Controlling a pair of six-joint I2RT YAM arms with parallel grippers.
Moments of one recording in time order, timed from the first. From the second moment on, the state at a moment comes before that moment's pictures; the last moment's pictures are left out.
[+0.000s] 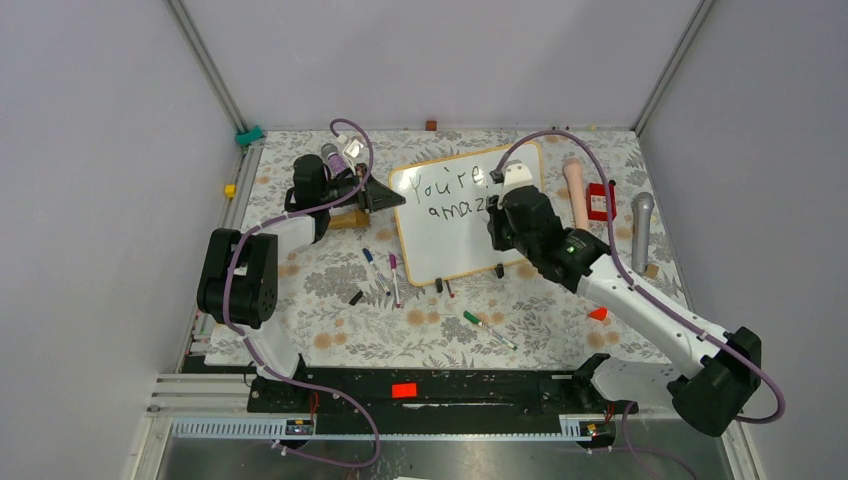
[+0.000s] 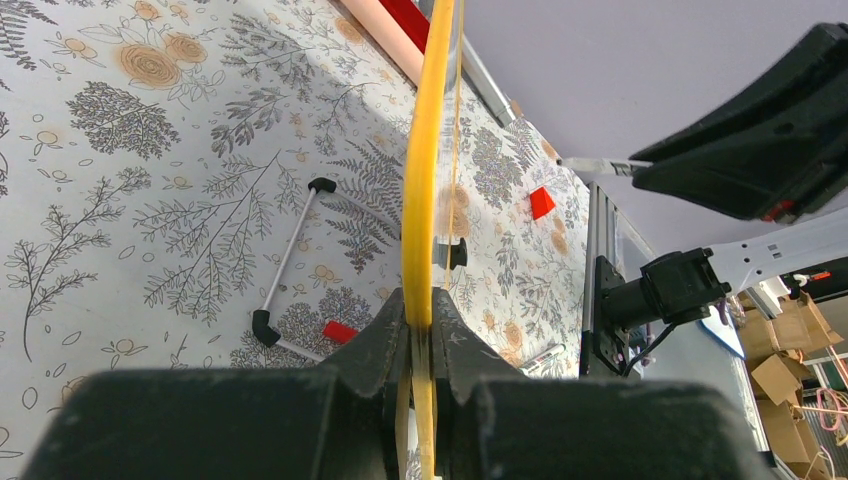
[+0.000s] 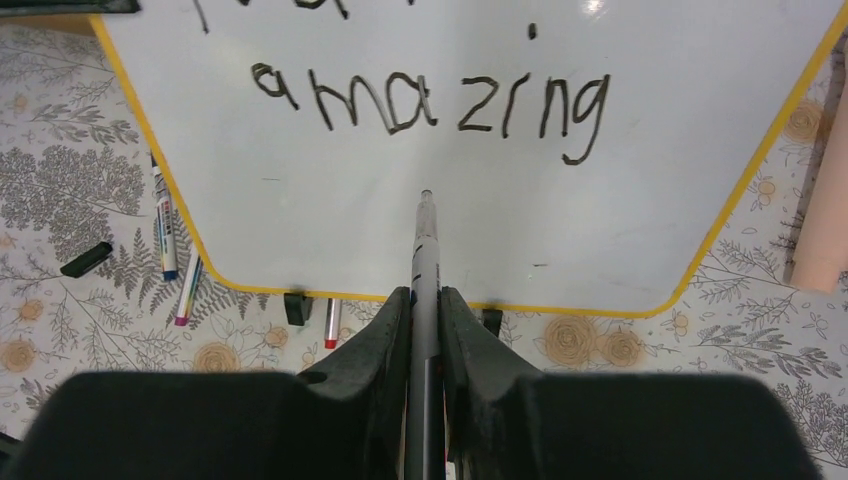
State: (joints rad) left arm -0.15 1.75 0.97 0.63 1.11 -0.55; right arm 0.68 1.18 1.05 -0.46 0.25 0.24
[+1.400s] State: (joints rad) left arm -0.16 1.72 0.91 0.71 1.06 -0.58; right arm 0.87 1.39 1.02 -0.34 0.24 0.34
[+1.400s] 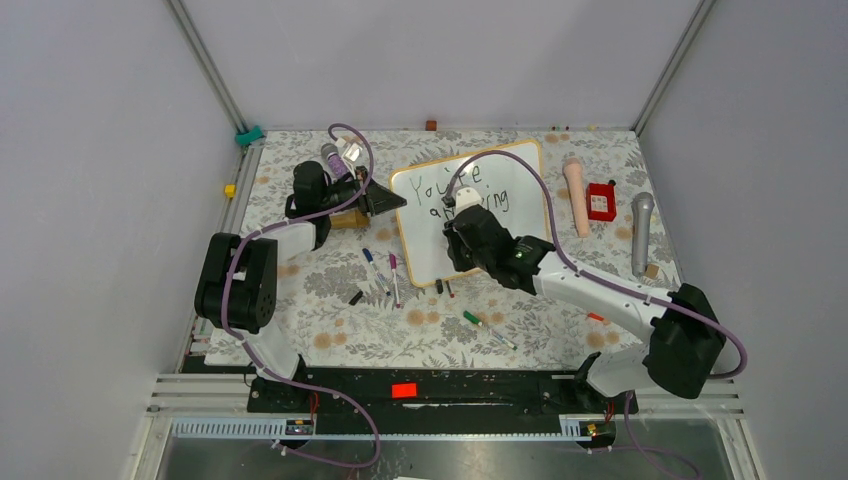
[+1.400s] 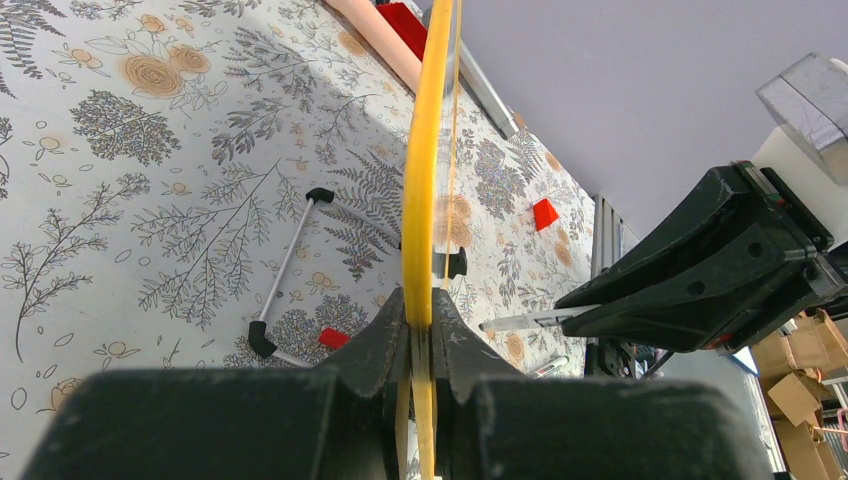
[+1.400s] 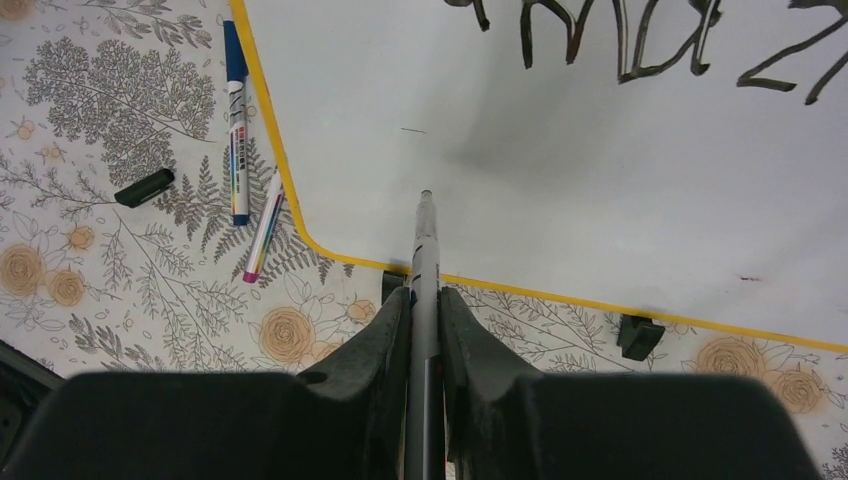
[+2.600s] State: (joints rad) left arm -0.16 1.72 0.91 0.72 1.06 -0.58; right arm 0.96 1.52 1.09 -0.26 0.41 0.24
